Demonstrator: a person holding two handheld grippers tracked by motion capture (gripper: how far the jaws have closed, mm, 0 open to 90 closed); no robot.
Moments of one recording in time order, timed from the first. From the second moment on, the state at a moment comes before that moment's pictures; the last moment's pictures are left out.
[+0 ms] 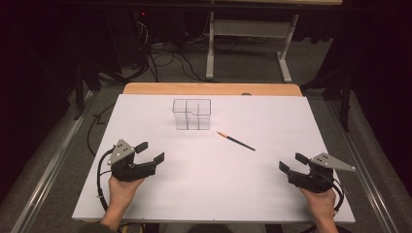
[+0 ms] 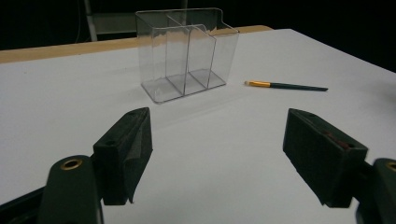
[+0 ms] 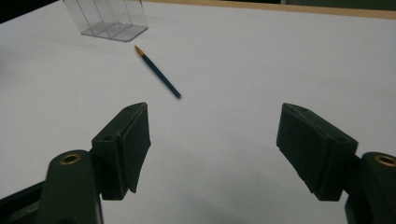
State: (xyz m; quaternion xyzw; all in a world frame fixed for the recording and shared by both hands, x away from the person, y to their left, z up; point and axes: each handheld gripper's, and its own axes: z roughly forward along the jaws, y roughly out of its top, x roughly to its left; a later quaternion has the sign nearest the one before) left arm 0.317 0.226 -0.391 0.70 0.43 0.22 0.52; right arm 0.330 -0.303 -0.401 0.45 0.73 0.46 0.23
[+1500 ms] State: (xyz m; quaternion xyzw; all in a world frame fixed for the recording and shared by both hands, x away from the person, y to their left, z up) left arm 0.318 0.219 -0.393 0.72 0.42 0.22 0.51; right arm 0.329 -0.302 -0.400 0.44 0.73 0.47 0.24
